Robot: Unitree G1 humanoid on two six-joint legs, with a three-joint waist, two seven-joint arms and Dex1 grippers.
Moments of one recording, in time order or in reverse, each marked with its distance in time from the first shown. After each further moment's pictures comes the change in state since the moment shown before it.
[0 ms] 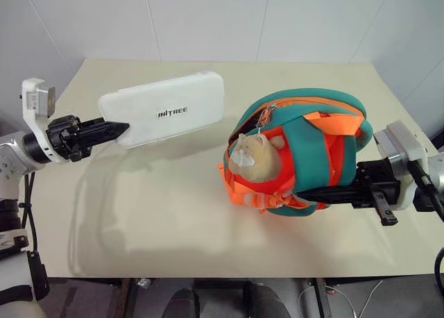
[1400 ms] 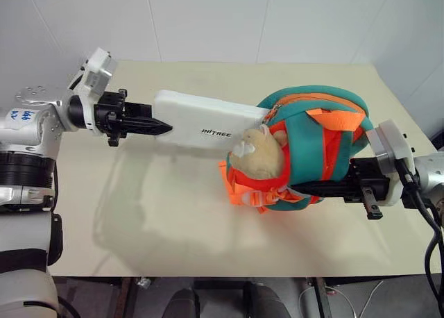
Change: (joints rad) left arm -0.379 -0.053 -0.426 0.166 0.150 -0.251 -0.121; right arm 0.001 0.042 0.022 0.012 -0.059 -0.038 -0.041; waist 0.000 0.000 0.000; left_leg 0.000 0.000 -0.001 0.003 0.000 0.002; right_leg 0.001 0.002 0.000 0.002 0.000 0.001
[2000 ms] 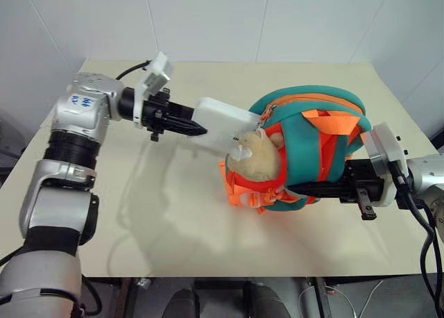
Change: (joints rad) left arm -0.181 -0.235 -0.128 0.167 0.199 -0.074 0.001; right arm 0.000 0.021 0.020 0.001 -0.030 -0.019 -0.009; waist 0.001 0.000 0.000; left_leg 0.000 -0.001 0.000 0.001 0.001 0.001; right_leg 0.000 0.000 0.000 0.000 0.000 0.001
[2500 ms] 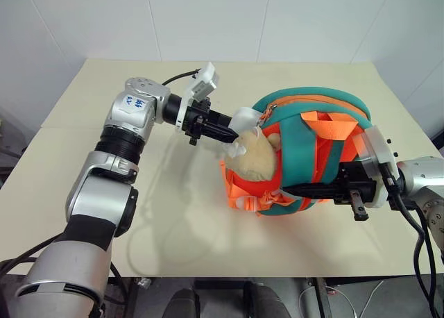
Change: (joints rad) left arm -0.079 -0.229 0.008 0.157 0.113 -0.031 0.011; right arm 0.000 0.018 0.024 -0.003 -0.011 -0.001 -0.021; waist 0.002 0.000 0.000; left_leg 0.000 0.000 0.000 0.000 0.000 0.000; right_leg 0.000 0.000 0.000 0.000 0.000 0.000
